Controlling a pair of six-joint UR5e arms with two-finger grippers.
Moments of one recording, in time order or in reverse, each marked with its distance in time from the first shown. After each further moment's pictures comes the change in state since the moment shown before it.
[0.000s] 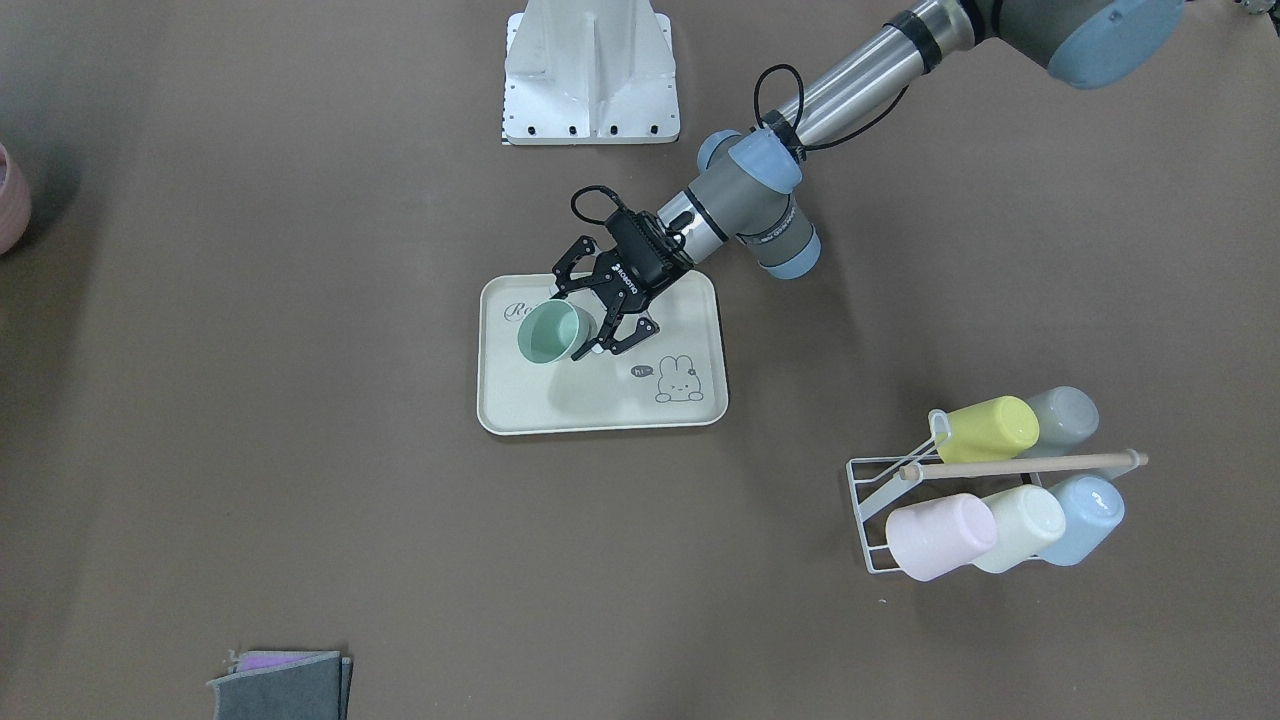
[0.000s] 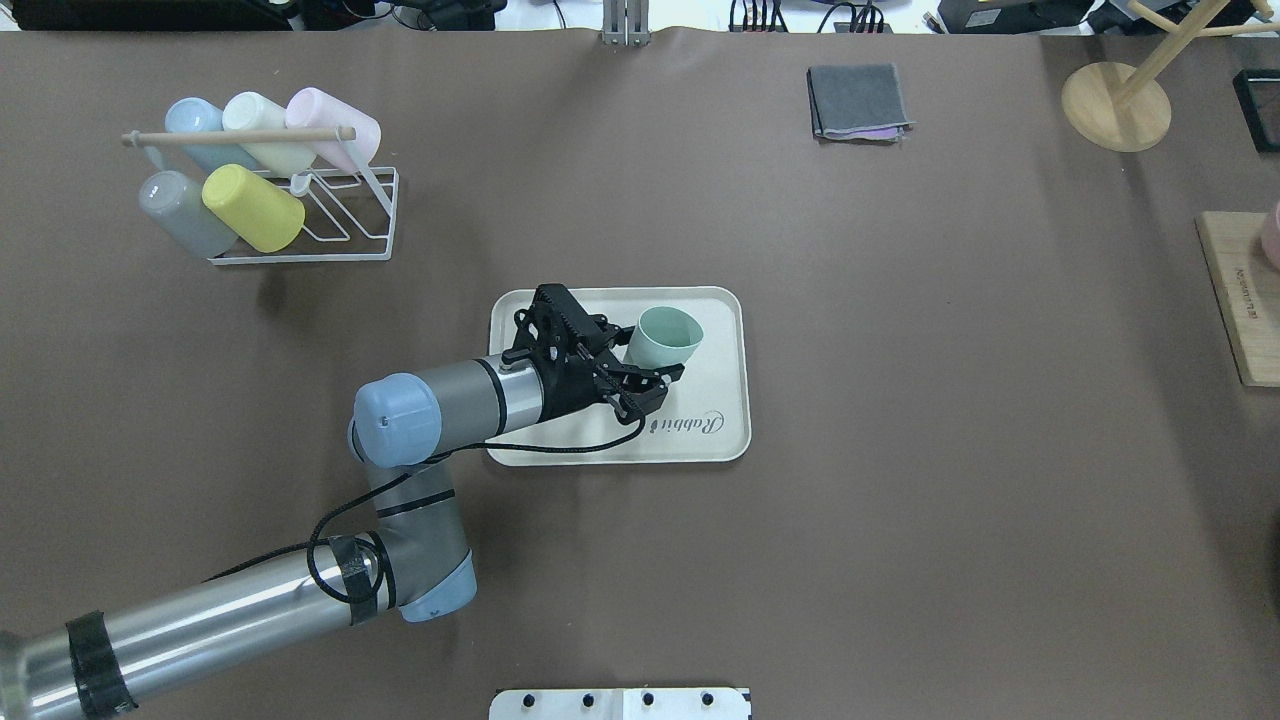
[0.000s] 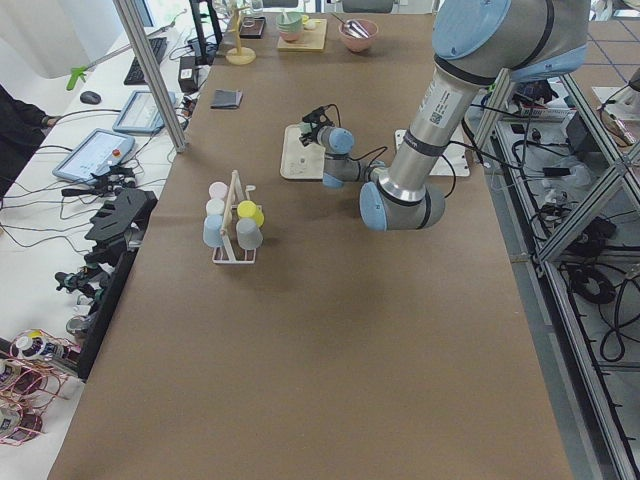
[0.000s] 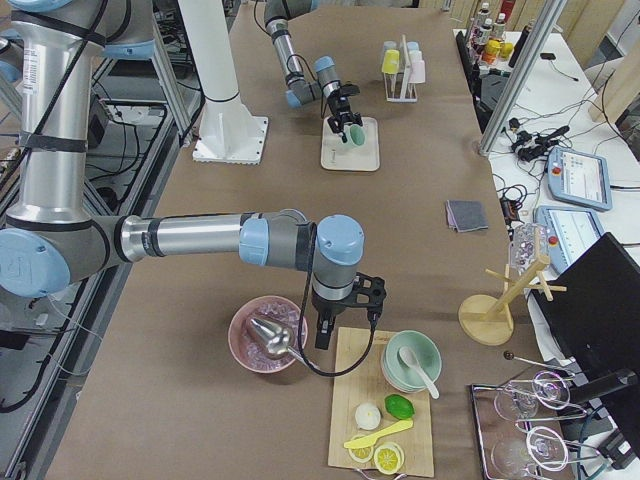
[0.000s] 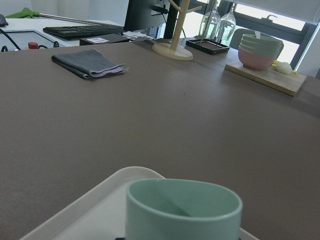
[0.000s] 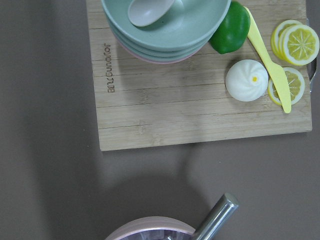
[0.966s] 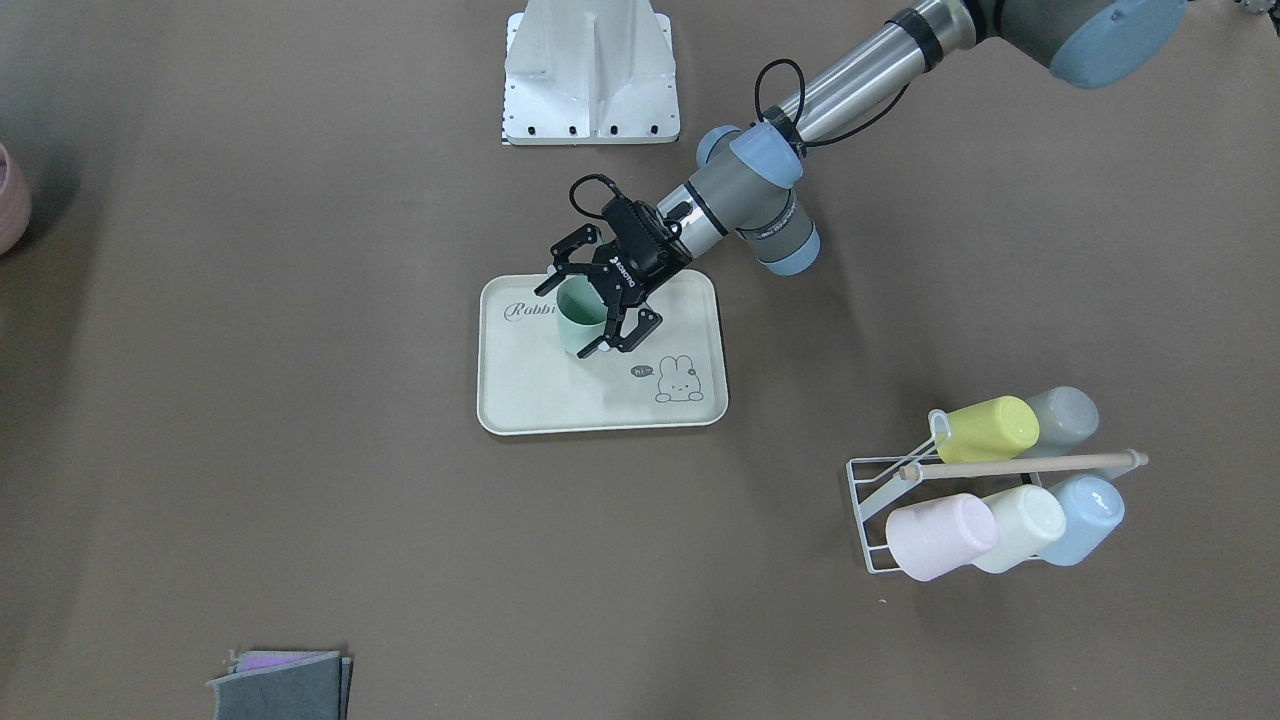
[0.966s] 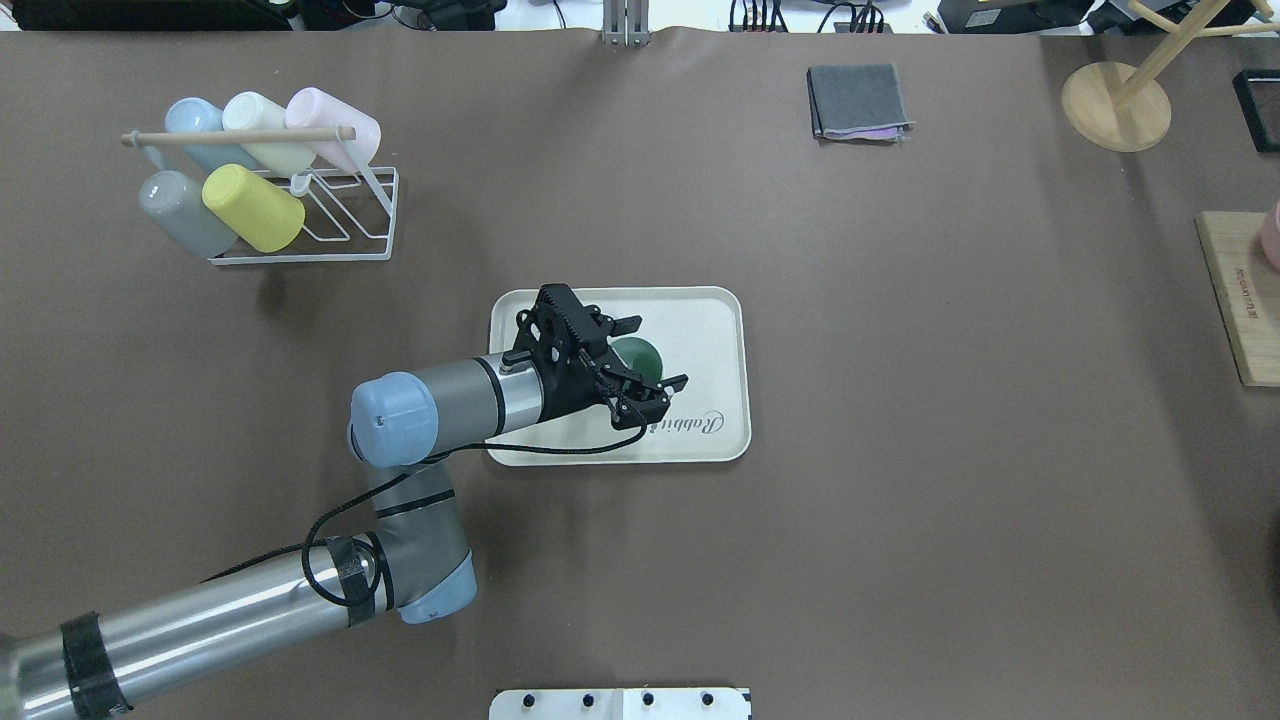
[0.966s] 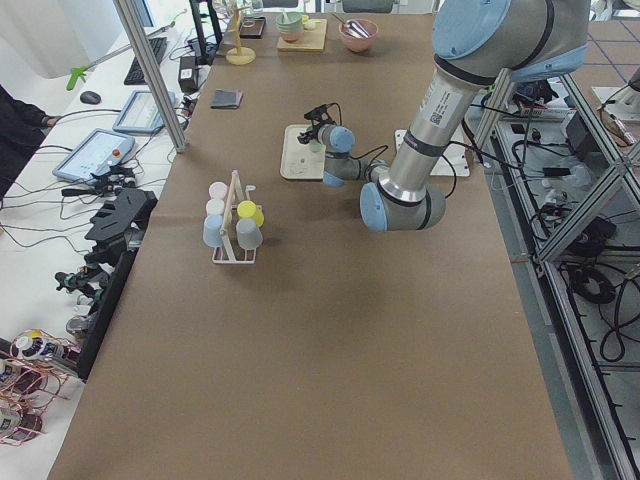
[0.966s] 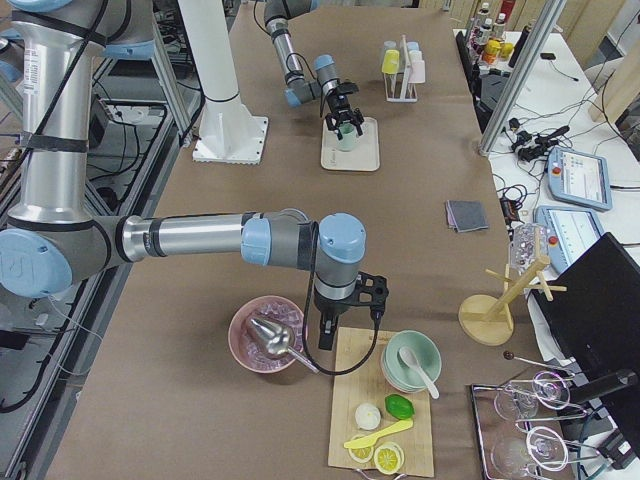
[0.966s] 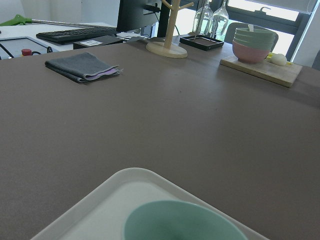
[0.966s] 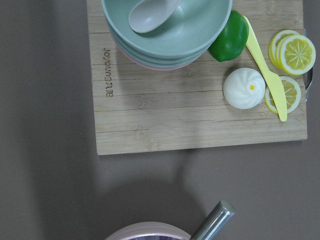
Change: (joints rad) left arm -0.002 0.014 -0.041 0.006 -0.009 0.066; right arm -0.003 0.004 -0.007 0.013 -0.012 -0.007
